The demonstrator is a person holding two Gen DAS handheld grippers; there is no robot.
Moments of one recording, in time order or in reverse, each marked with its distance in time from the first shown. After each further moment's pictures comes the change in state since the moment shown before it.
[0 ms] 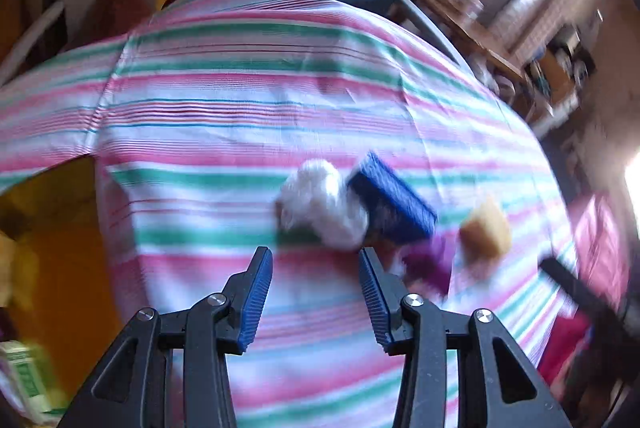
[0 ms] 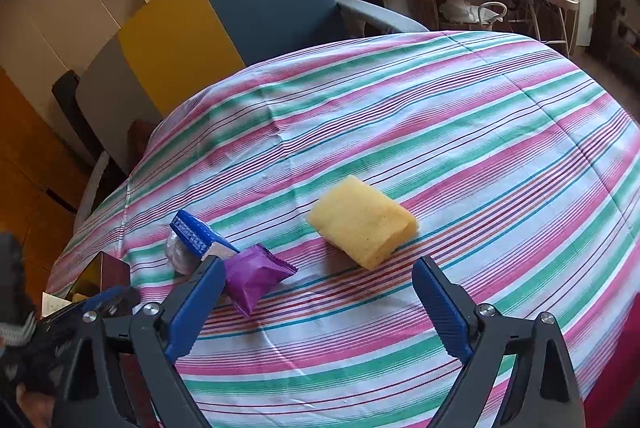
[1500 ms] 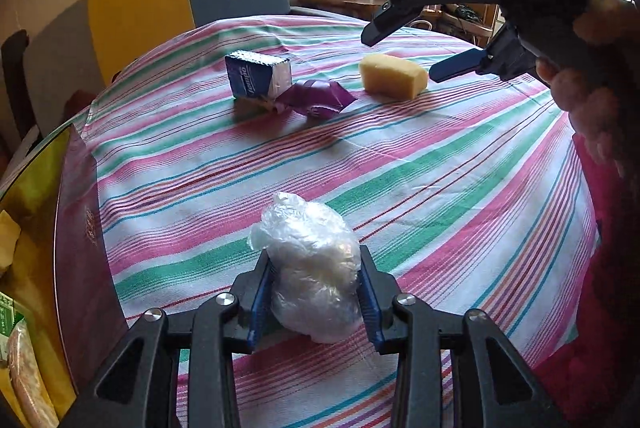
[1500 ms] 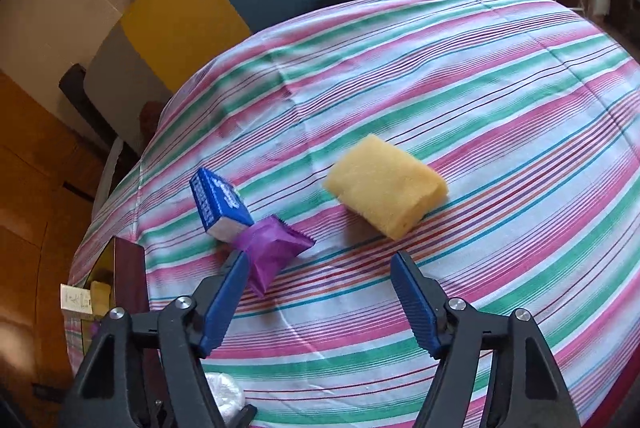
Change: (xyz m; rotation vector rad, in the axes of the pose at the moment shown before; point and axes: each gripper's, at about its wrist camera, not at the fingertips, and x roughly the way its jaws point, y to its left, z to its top) left arm -0.017 -0.061 -0.184 0.482 -0.216 0.070; right arm 0.021 -0.001 -0.008 0.035 0.122 0.082
